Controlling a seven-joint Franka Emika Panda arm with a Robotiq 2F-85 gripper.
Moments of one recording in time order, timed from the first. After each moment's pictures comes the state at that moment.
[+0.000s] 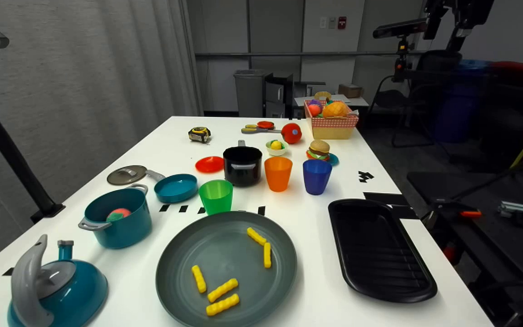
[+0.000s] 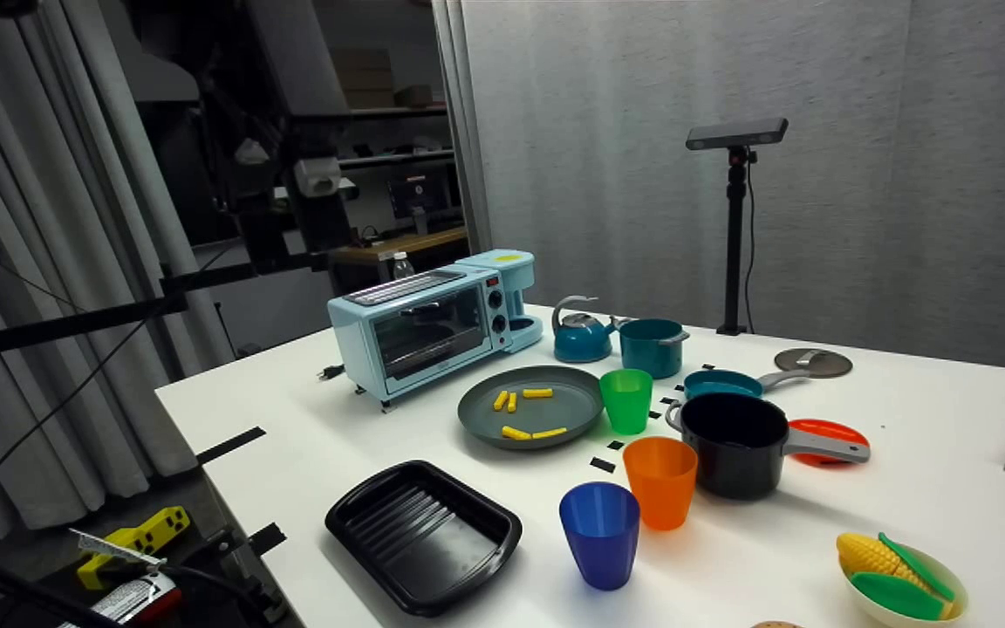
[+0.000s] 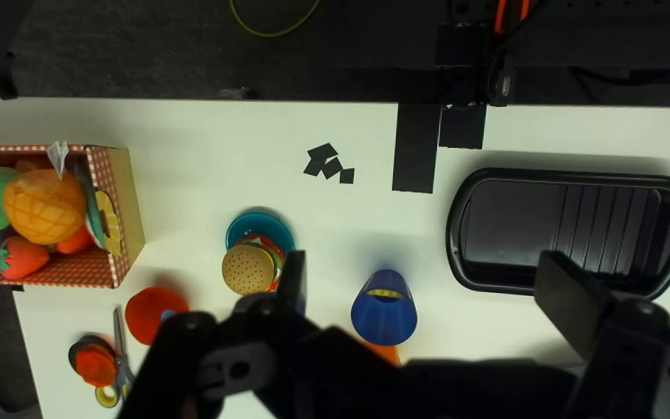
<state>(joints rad) -0.24 -0.80 -0.22 -2.66 -0.36 1.91 -0.28</state>
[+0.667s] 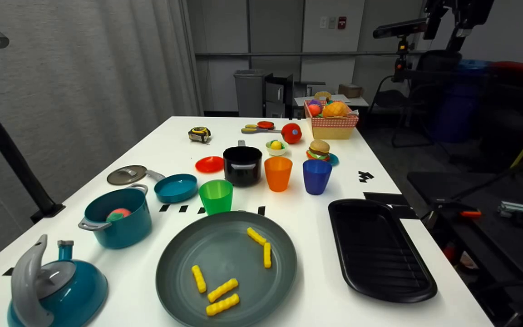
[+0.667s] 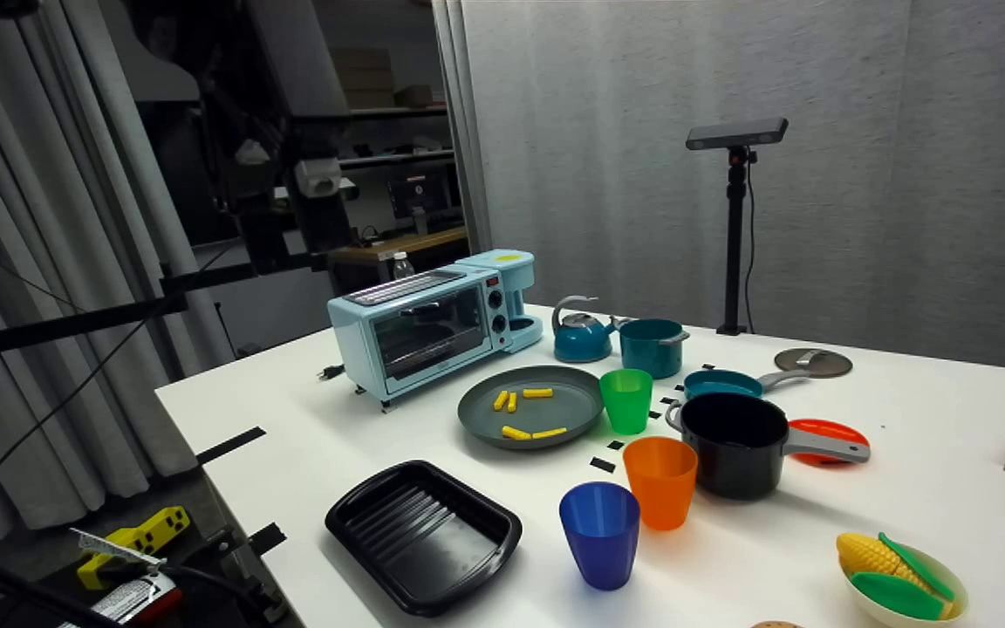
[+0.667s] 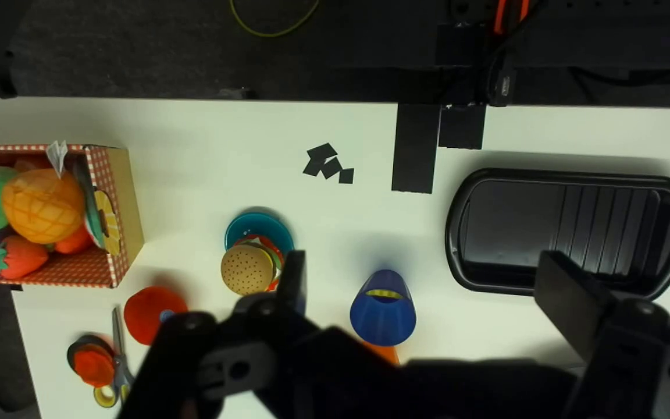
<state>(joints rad) -0.24 -0.80 -0.22 -2.66 -0.36 1.91 -0.28</state>
